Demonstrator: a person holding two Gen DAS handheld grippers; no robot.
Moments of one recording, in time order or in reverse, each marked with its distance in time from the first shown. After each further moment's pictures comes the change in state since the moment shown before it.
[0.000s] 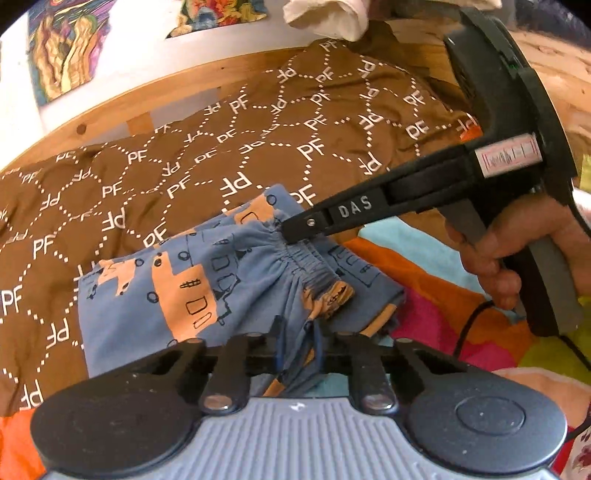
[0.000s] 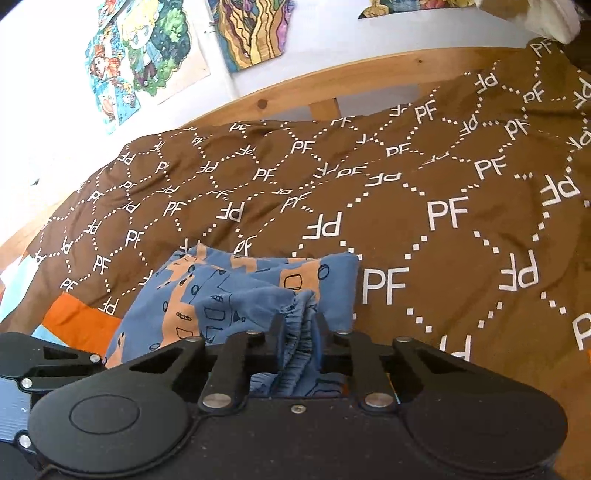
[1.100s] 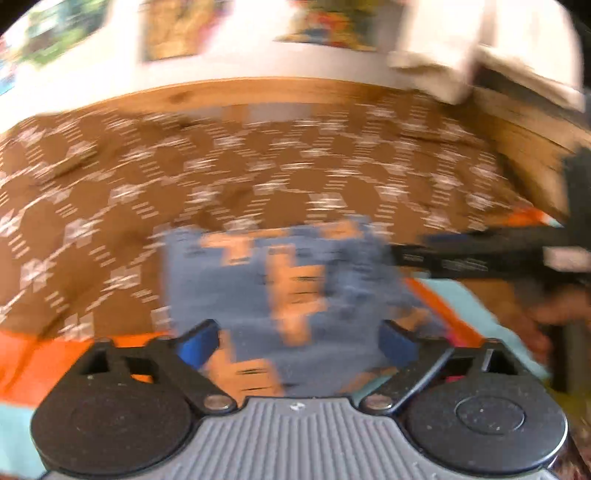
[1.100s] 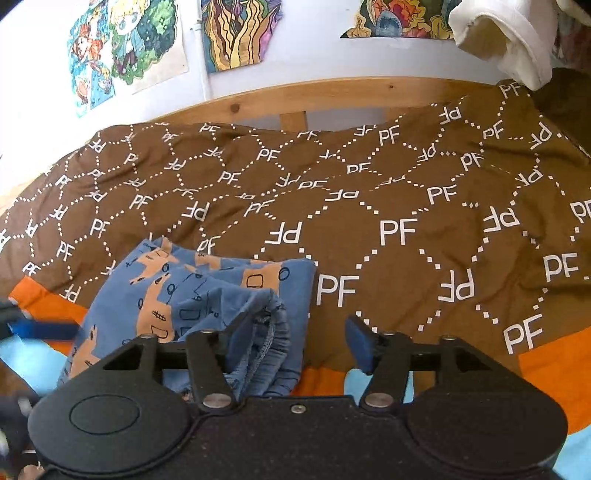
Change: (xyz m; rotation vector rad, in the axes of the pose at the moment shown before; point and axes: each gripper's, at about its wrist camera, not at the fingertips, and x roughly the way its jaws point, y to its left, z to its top) left arm -0.039 0.061 -0.019 -0.329 -0.055 0.099; right arm -0.024 0.015 -0.001 -0.080 -0.015 -0.198
